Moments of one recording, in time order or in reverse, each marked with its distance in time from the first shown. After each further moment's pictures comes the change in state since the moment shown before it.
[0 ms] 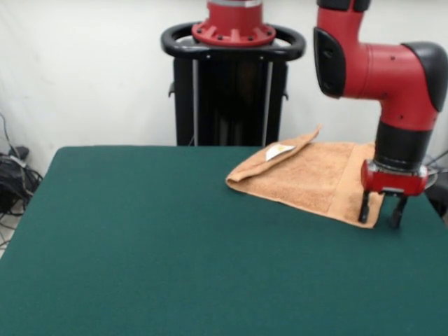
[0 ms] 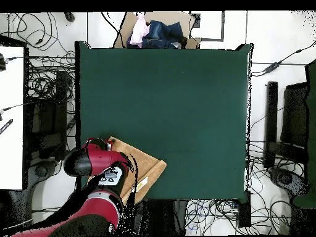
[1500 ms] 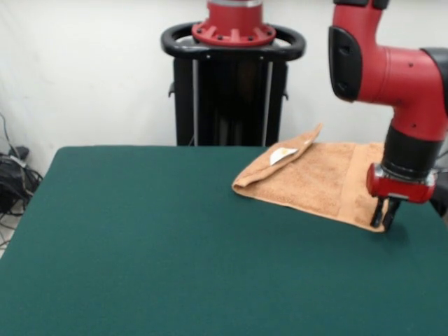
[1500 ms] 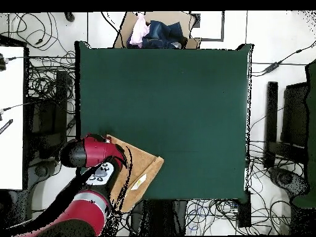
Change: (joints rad) arm 0.073 0.045 -0.091 -0.122 0.078 0.200 0.000
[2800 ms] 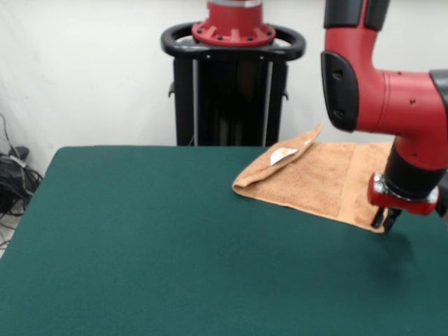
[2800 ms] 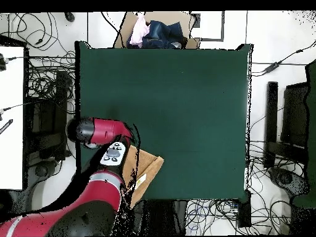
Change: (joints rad) arm -0.087 0.067 0.015 -0.217 -0.001 0.441 0.000
